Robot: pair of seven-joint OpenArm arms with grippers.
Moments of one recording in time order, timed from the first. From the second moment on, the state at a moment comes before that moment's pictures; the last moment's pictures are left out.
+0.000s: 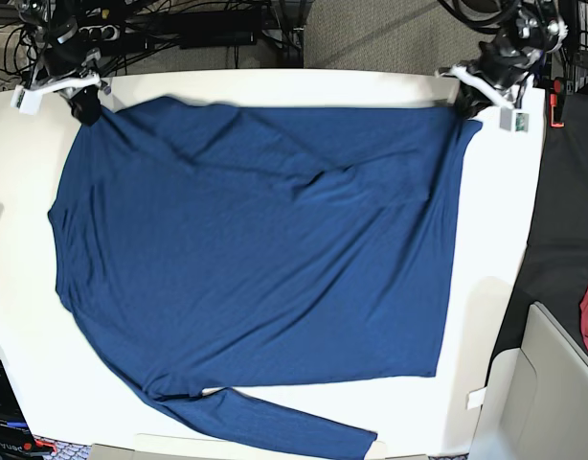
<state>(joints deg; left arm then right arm) 33.0 -8.1 -31.6 109.4 -34.2 -25.4 49.2 -38.6 8.0 32.6 108.2 49.9 13.5 -32.5</state>
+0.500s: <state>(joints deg) 28.0 -8.1 -33.0 114.1 -34.3 -25.5 49.5 -29.9 9.0 36.7 108.2 50.0 13.7 -33.0</state>
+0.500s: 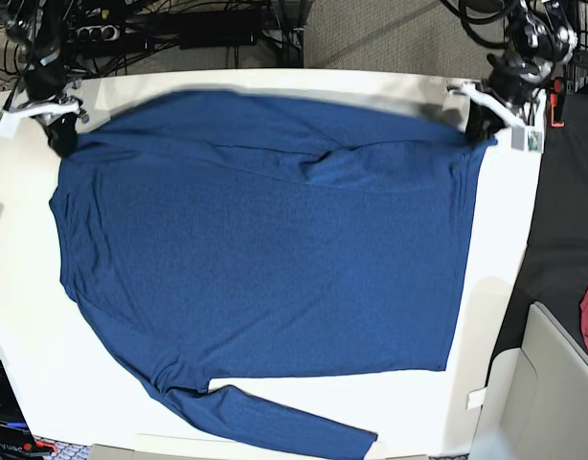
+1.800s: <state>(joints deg) 0.5 -7.4 -32.8 96.4 -33.6 -25.0 55.4 8.6 11.1 28.6 70.6 49.0 13.4 -32.5</state>
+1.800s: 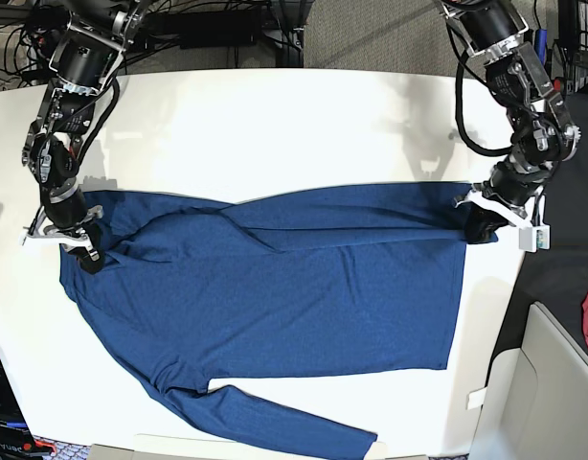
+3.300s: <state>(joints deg) 0.7 -4.6 -33.6 86.8 -35.1 -18.2 65.9 -13.0 11.6 36.0 94.4 56.1 13.2 -41.8</state>
